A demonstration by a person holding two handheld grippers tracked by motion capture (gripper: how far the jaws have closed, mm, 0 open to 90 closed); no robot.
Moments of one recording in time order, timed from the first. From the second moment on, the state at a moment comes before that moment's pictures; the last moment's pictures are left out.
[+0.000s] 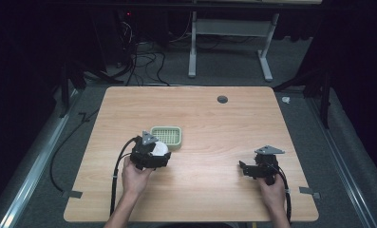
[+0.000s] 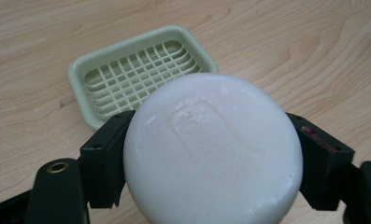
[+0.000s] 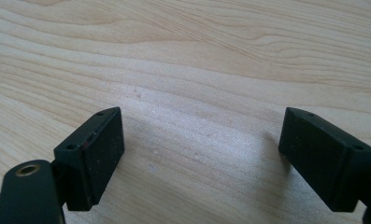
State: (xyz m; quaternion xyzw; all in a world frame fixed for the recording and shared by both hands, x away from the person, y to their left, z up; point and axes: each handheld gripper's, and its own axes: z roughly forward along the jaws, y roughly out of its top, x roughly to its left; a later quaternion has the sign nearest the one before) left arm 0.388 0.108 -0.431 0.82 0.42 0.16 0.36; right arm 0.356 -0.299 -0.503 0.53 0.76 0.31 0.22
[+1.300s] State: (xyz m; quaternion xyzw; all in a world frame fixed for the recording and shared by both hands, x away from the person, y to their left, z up) left arm 0.446 0.100 -0.410 0.81 0.43 0.16 0.36; right arm 0.356 -0.300 -0.503 0.53 0.76 0.31 0.22
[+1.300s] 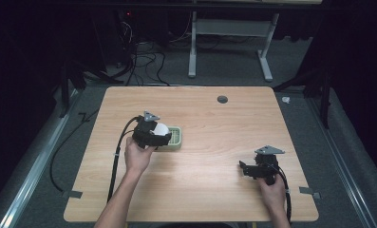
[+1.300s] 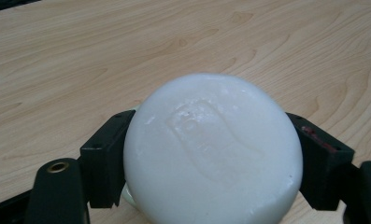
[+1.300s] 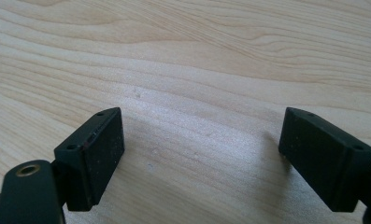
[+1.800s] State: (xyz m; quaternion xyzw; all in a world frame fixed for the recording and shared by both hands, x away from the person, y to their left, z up) left arm 0.467 0.090 -0.420 0.81 0.44 0.16 0.35; right arm 0.356 -0.300 -0.503 0.53 0.76 0.31 0.22
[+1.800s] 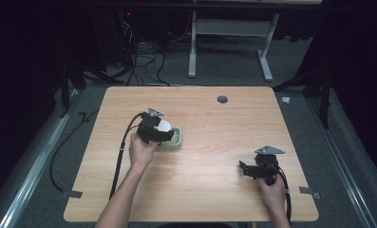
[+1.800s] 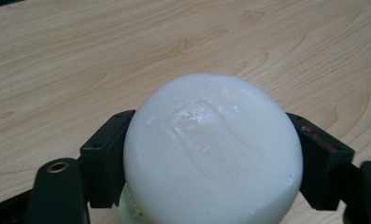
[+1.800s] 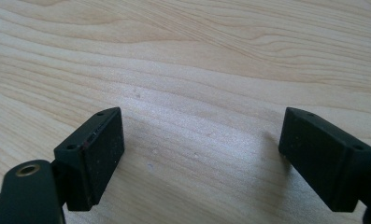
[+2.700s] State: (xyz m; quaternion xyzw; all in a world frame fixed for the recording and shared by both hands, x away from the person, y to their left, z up) left arm 0.493 0.073 -0.463 0.81 0.47 0.16 0.32; right arm 0.356 -0.300 -0.503 0.53 0.76 0.31 0.22
